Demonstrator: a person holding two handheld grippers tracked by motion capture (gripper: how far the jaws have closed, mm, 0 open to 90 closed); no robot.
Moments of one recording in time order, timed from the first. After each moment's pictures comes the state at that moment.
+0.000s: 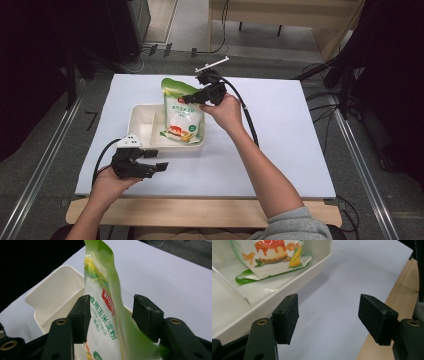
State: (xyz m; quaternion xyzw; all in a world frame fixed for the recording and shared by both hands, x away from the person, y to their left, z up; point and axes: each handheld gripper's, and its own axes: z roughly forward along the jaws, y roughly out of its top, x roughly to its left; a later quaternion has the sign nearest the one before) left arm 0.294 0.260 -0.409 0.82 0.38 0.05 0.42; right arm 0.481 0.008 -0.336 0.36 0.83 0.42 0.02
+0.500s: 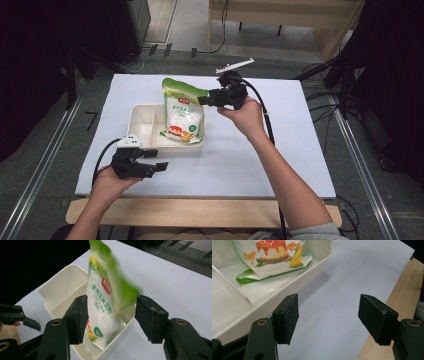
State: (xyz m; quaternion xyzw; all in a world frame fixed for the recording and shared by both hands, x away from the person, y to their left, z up) left arm 0.295 0.260 -0.410 0.82 0.38 0.05 0.42; right arm 0.452 -0.045 -0.316 0.35 0.82 0.45 0.03
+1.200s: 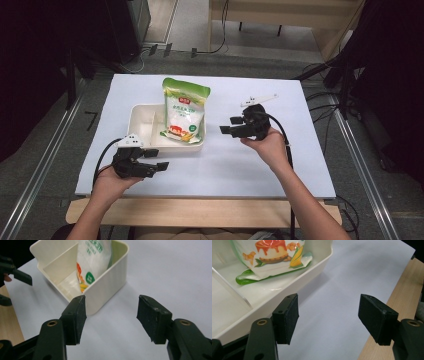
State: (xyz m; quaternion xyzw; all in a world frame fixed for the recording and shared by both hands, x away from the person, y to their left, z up) left arm 0.296 0.258 -0.410 0.82 0.38 0.05 0.42; right arm 0.400 -0.109 -0.377 0.36 0.82 0.44 0.03
